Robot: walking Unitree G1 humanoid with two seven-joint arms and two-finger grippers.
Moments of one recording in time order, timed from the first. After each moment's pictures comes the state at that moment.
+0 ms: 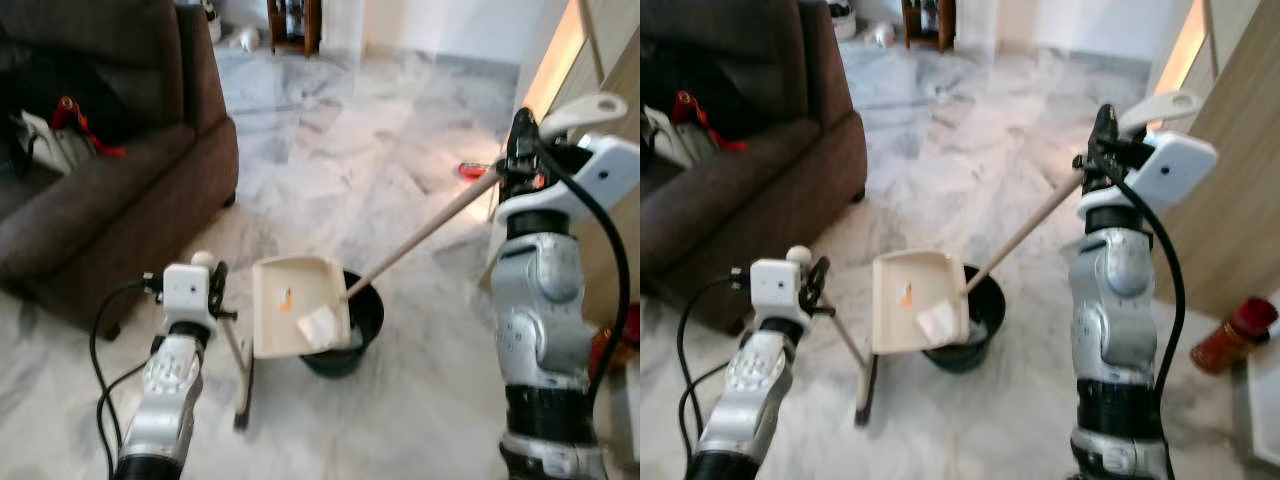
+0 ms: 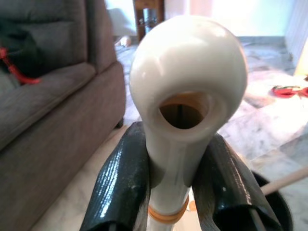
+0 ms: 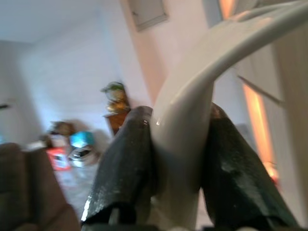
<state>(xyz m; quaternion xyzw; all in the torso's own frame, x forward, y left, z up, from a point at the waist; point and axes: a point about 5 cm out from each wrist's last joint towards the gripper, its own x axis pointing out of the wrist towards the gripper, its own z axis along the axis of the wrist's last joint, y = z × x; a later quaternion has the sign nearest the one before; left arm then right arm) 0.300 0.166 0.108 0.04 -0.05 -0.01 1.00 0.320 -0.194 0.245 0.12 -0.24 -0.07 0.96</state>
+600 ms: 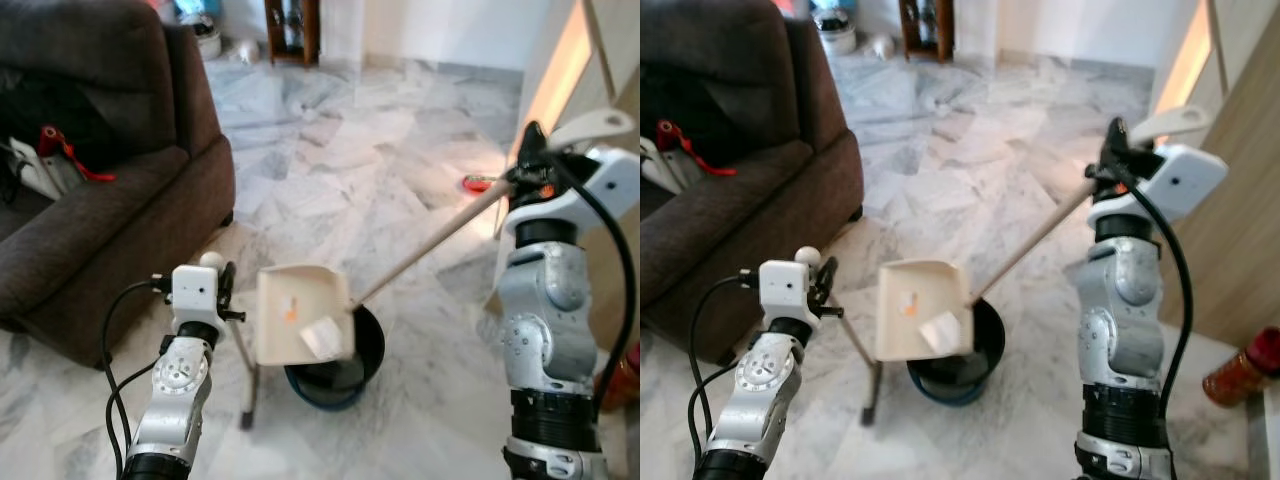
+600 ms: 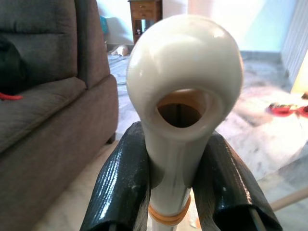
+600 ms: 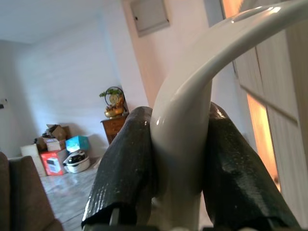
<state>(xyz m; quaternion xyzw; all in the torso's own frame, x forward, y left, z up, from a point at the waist) 0.301 0.164 0.111 0.03 -0.06 -0.02 1.00 0.321 -0.195 0.249 0.11 -0.25 -0.07 0.96</state>
